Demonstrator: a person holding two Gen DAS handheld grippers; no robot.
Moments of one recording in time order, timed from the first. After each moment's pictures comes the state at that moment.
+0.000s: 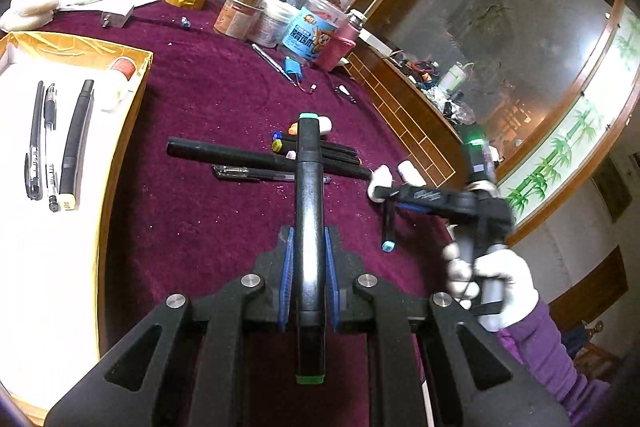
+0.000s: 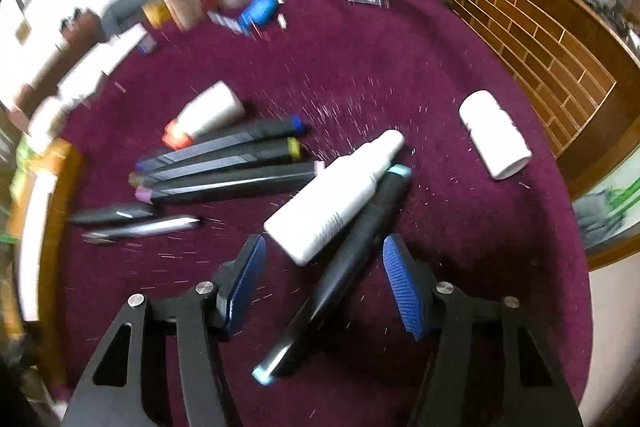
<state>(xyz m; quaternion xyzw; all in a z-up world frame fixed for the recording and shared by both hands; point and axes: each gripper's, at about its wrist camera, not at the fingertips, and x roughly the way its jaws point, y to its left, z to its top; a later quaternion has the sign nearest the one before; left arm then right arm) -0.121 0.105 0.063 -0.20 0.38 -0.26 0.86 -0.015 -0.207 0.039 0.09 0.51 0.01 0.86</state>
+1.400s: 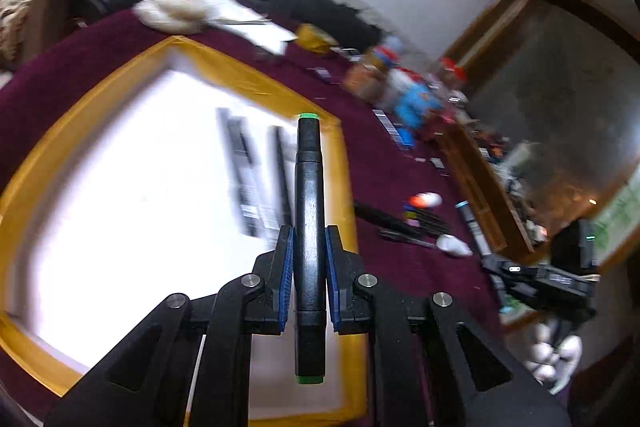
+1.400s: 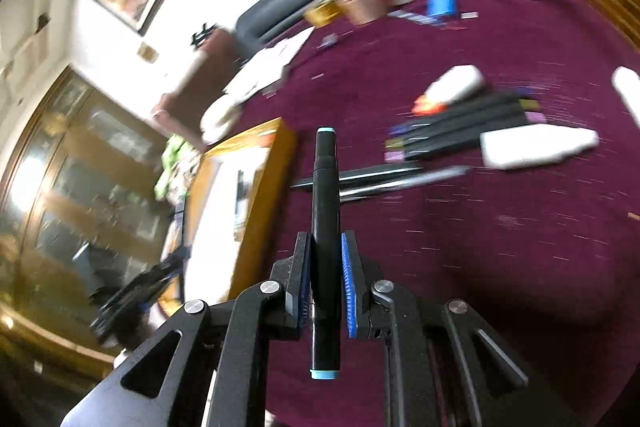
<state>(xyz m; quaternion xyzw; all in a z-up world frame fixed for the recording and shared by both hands) -0.123 0.265 0.055 -0.27 0.37 -0.09 0.88 -0.057 -0.096 0.077 0.23 0.48 0.27 0.81</state>
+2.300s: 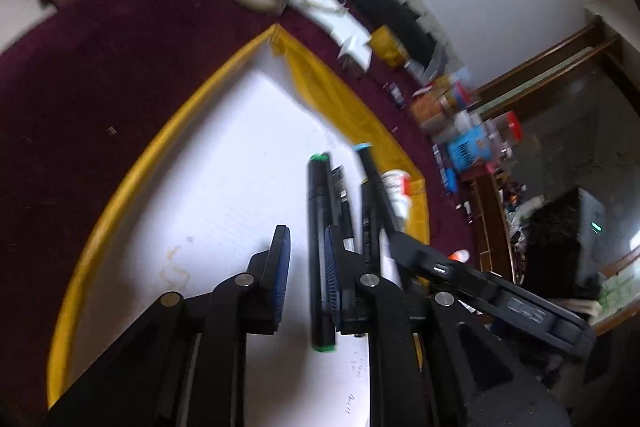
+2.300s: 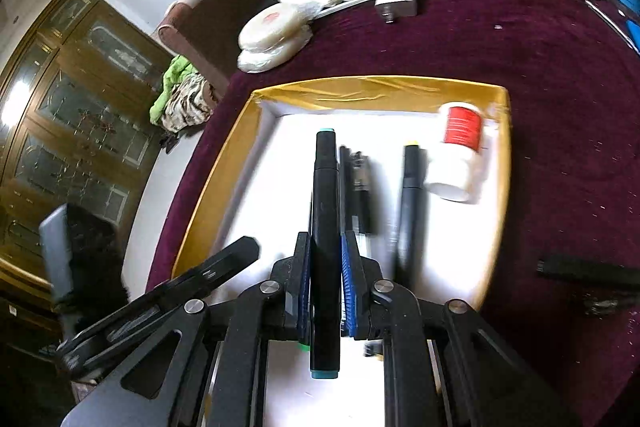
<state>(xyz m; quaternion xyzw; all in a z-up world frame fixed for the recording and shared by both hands) -0.070 0.345 0.026 -0.37 0.41 -0.06 0.83 0.021 0.153 0.049 0.11 0.55 0.31 0.77</state>
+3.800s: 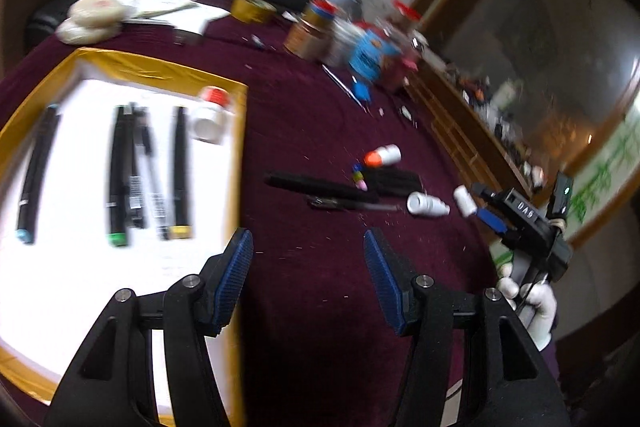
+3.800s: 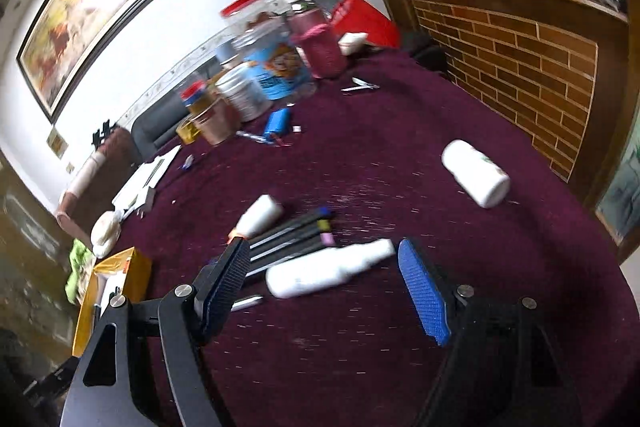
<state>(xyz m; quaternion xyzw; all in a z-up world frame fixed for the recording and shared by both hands) -0.103 0.151 0.077 -0.18 0.41 -0.16 0.88 -0.038 -0.234 0.061 0.24 0.36 0.02 0.90</state>
